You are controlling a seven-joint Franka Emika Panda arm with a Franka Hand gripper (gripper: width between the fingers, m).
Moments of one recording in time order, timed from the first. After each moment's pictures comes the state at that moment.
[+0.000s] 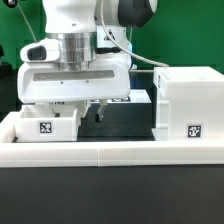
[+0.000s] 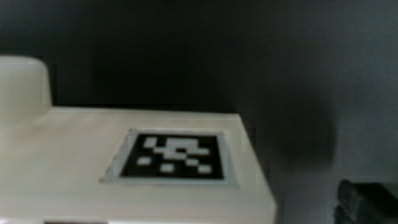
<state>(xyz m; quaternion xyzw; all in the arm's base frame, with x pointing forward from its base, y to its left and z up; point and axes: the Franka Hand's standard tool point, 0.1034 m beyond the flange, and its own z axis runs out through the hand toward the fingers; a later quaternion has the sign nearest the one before) 0.509 -0.093 0.008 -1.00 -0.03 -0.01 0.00</state>
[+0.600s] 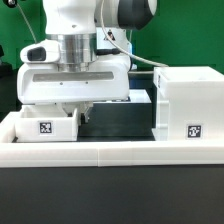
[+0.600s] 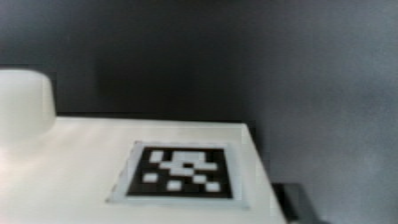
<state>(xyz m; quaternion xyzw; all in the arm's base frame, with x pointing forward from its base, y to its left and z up) 0.507 -0.095 0.007 -1.00 -0.03 -0.02 0.00</state>
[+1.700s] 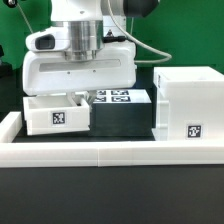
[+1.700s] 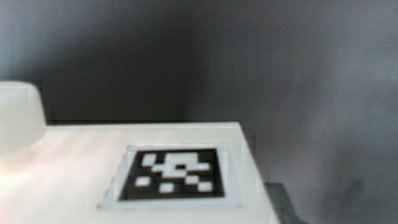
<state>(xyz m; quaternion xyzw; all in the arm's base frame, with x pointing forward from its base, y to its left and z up) 0.517 -0.083 0.035 -0.99 -0.10 -0.02 0.00</state>
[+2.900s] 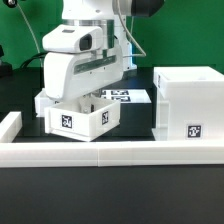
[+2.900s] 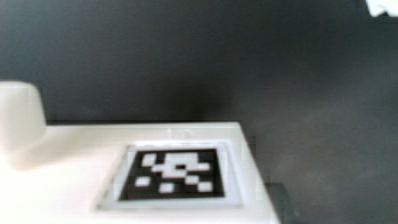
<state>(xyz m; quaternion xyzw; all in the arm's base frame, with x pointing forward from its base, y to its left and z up) 0.519 -0.067 0.030 -0.85 -0.53 0.00 -0.02</state>
